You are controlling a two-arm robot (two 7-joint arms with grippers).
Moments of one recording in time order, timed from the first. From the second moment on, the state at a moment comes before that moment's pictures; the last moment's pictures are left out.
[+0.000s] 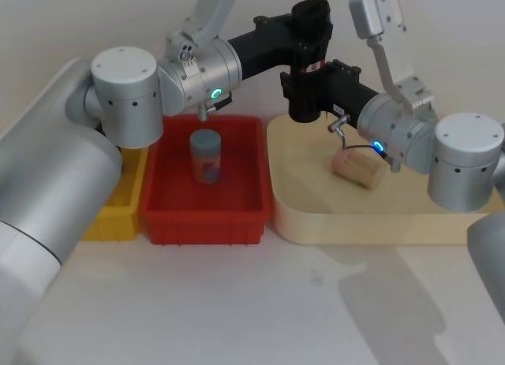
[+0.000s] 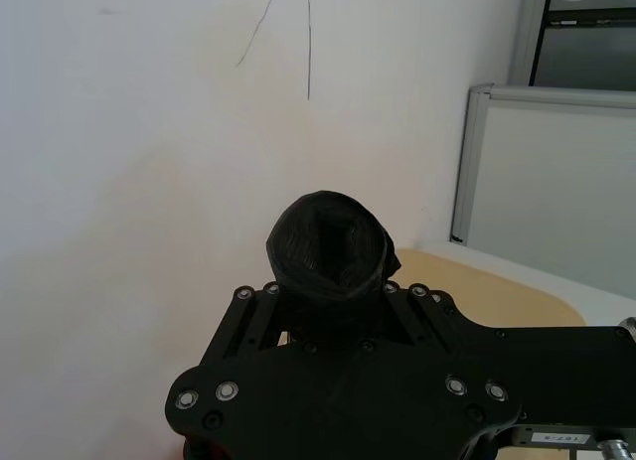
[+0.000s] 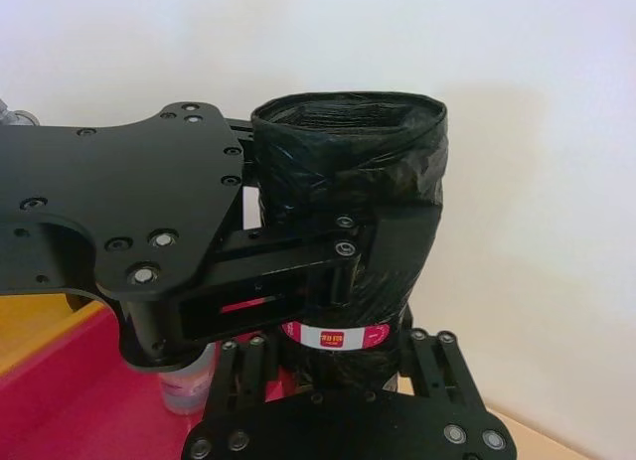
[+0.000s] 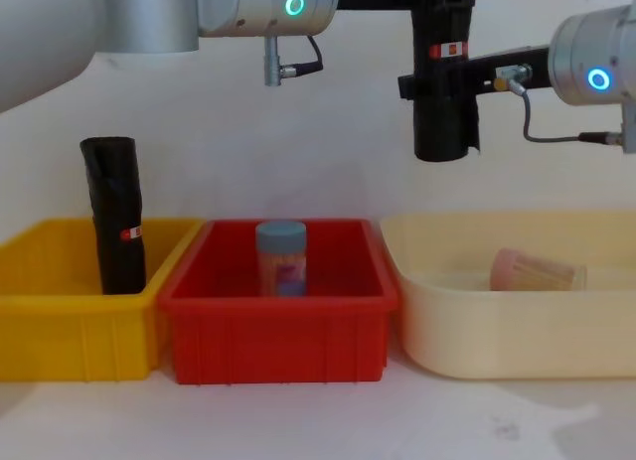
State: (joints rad) left arm -0.91 0.08 0.56 -1.11 -0.43 0.19 -0.49; right arm 0.63 0.20 -0.37 -1.40 0.17 0.38 0.29
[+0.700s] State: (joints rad) left arm -0.91 0.07 0.56 -1.11 -0.43 0.19 -0.49; right arm 0.64 0.20 -0.37 -1.39 0.16 0.37 0.29
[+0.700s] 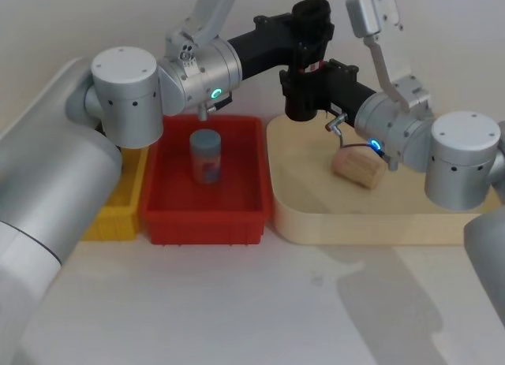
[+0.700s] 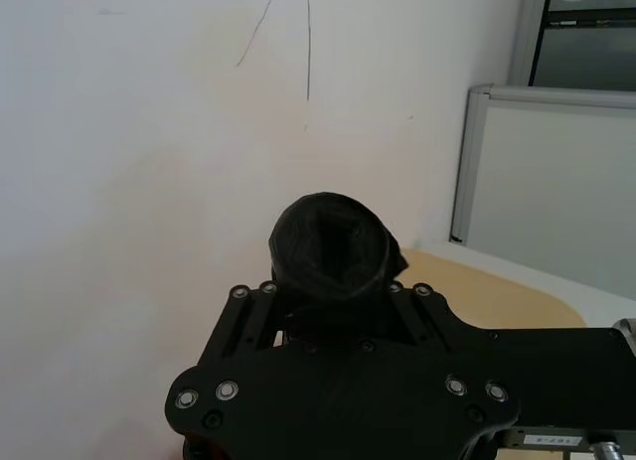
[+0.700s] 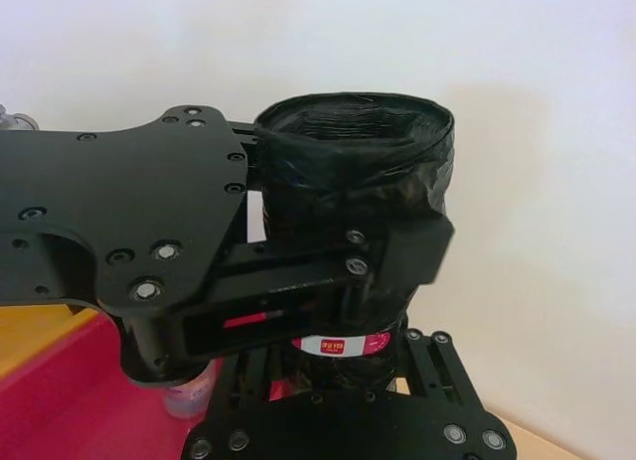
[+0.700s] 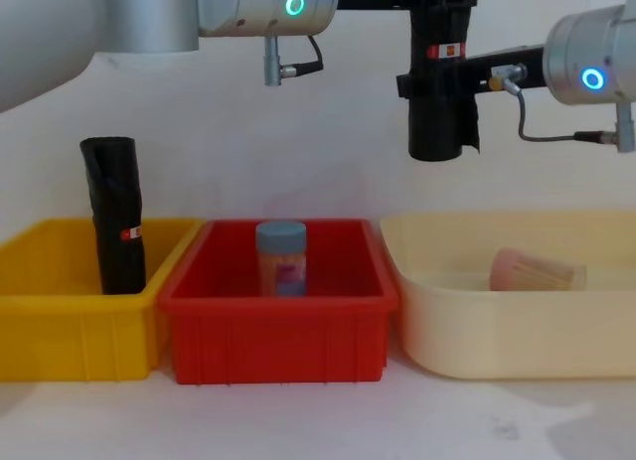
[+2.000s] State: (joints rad) left arm -0.91 0.08 0.56 -1.11 -0.43 0.19 -0.49; right arm 0.59 0.25 -0.22 -1.44 0.16 0.44 0.20
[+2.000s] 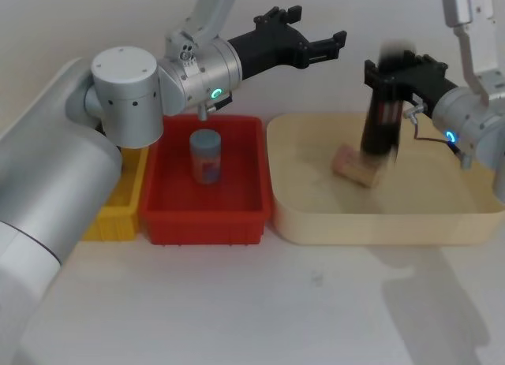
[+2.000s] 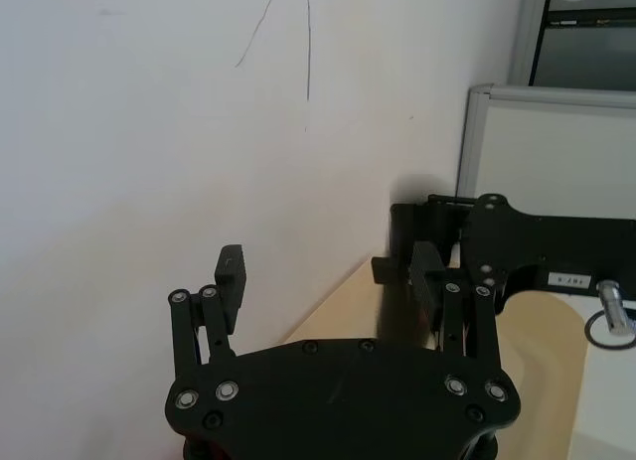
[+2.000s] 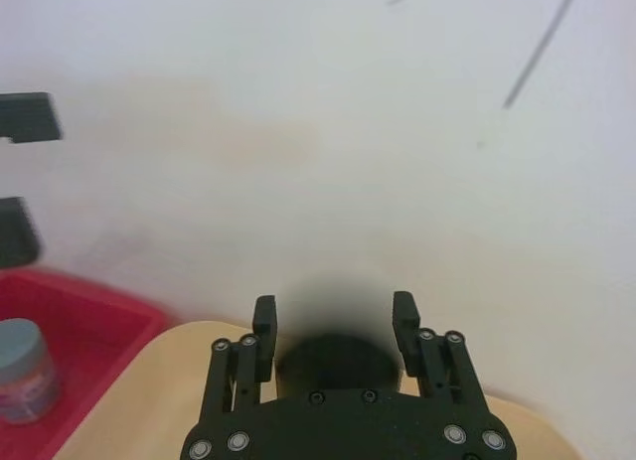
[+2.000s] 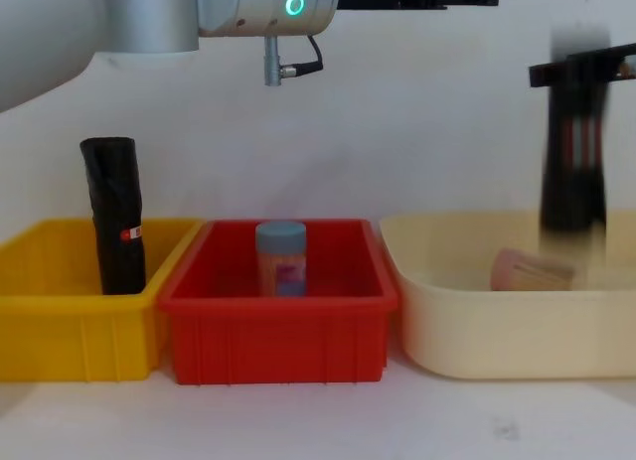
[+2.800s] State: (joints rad) left arm -0.91 0.07 0.56 -1.11 -0.43 0.19 -0.49; right arm 0.57 0.27 -0.17 -1.45 0.17 0.48 0.18
